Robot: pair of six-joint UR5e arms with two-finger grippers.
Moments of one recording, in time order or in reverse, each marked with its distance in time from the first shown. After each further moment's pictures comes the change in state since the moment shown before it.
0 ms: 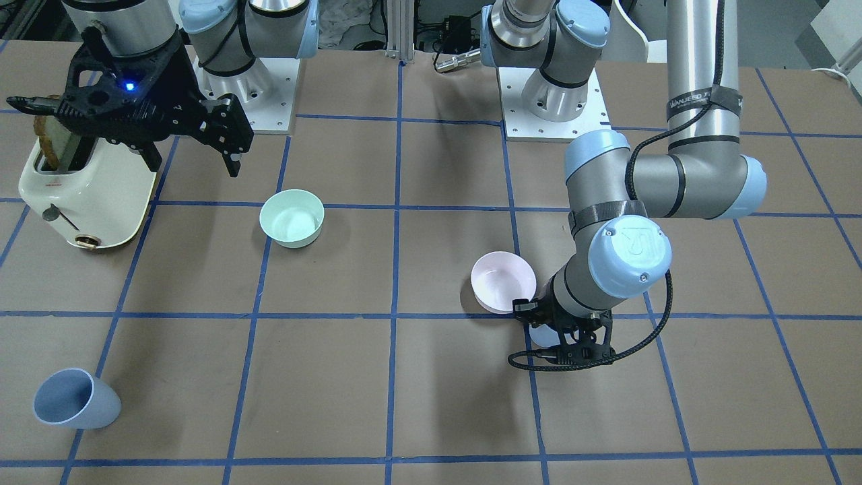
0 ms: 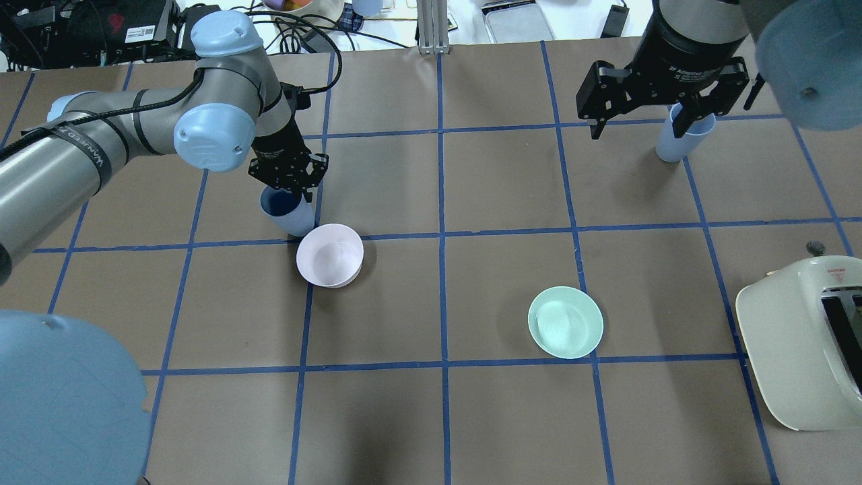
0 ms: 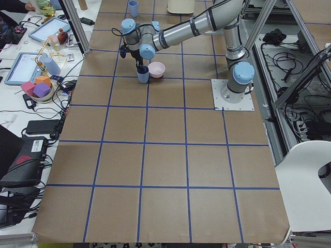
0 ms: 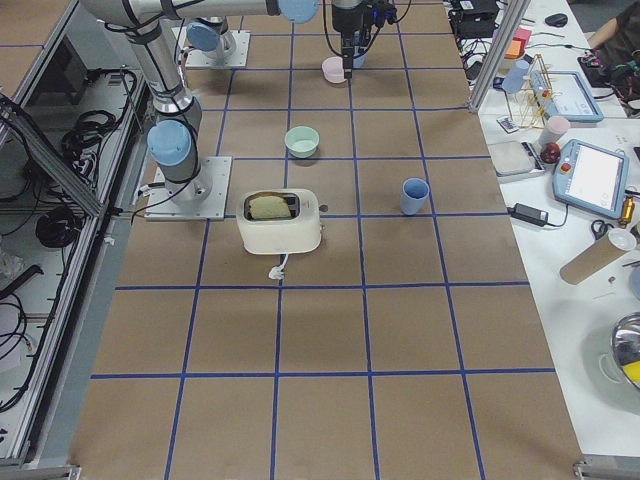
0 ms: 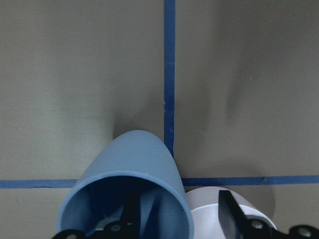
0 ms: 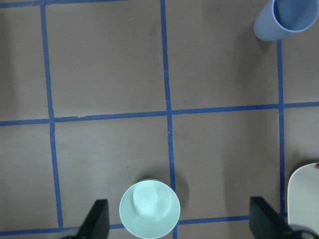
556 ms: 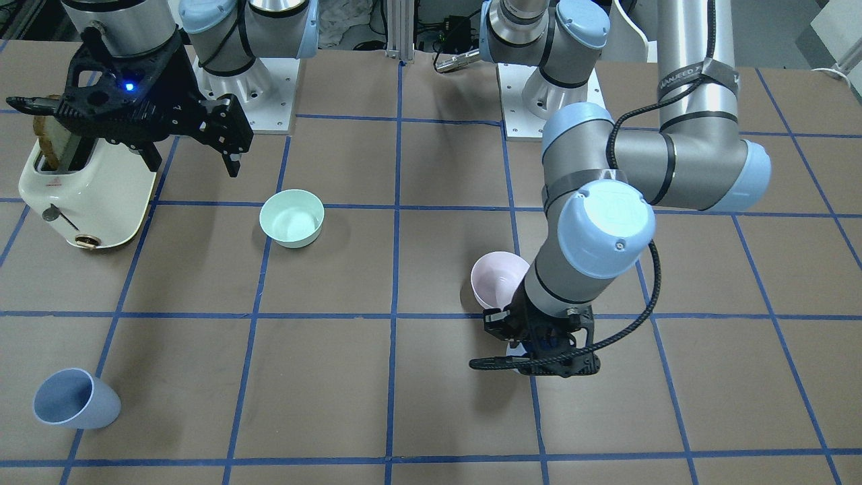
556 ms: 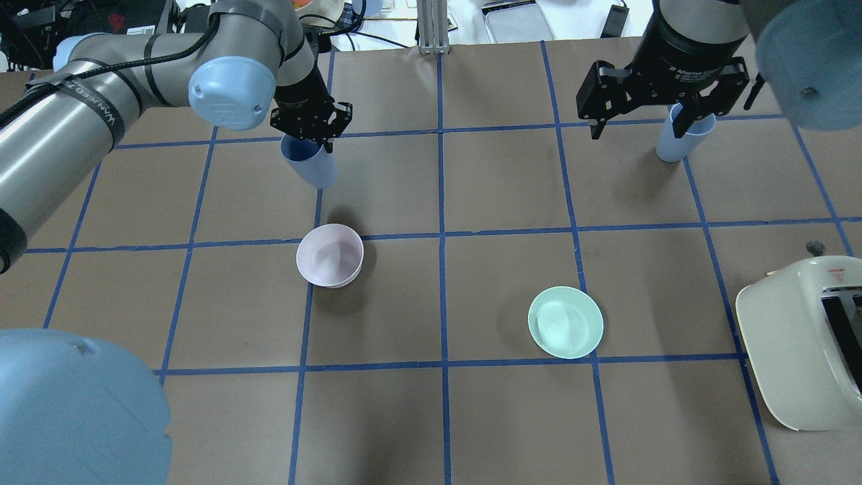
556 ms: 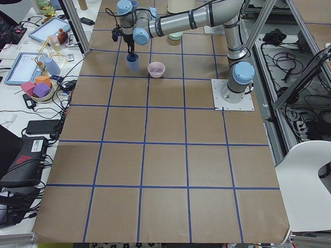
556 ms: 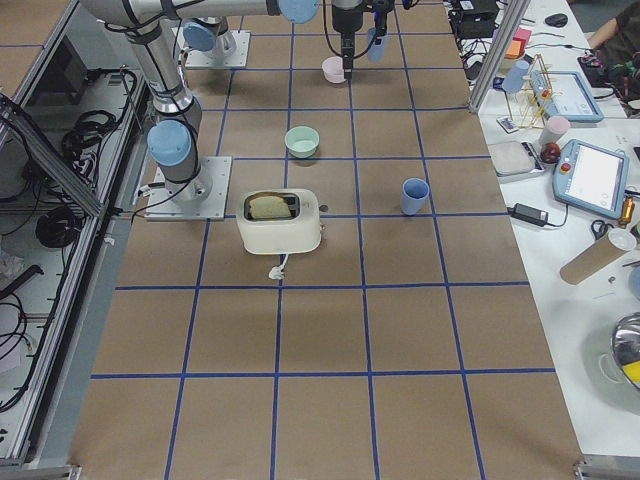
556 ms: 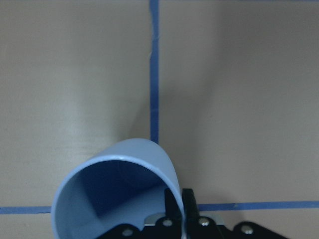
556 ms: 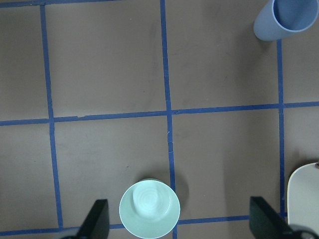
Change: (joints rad) left arm -0.105 -0.012 0.169 -0.016 -0.014 -0.112; right arm -0.001 0.000 0.000 0.001 0.000 0.000
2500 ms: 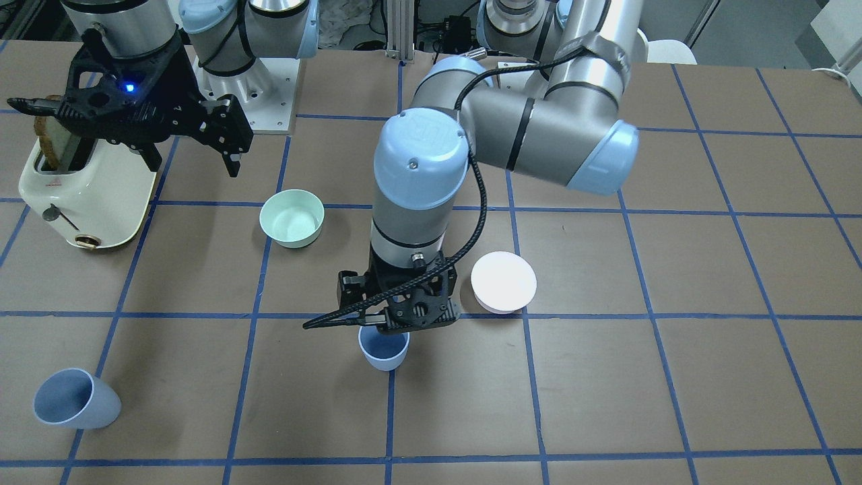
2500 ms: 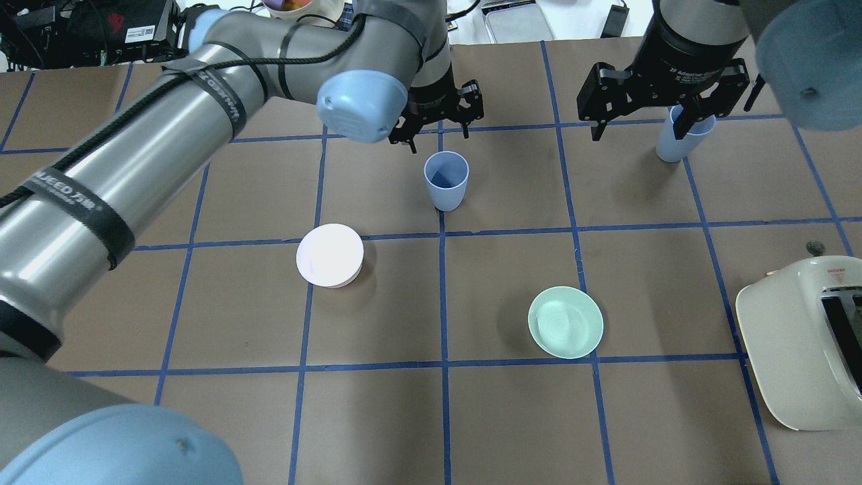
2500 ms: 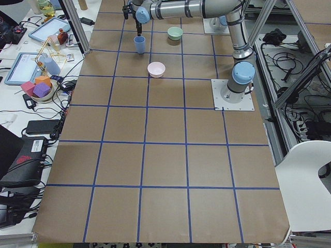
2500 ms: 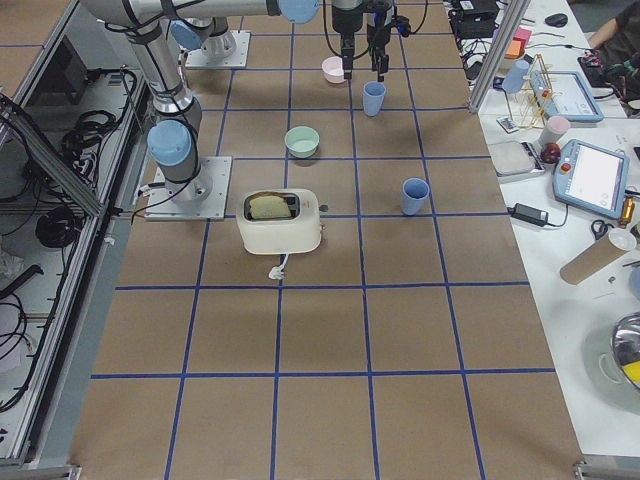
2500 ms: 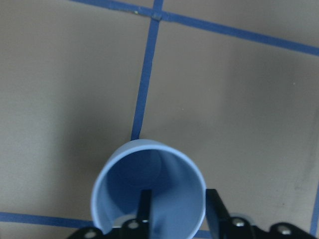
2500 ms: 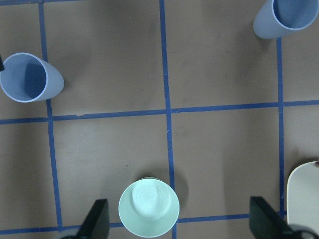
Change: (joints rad) left arm -0.208 -0.010 0.136 -0.087 -0.034 -0.407; right arm 0.000 0.000 0.002 0.004 -0.002 0.000
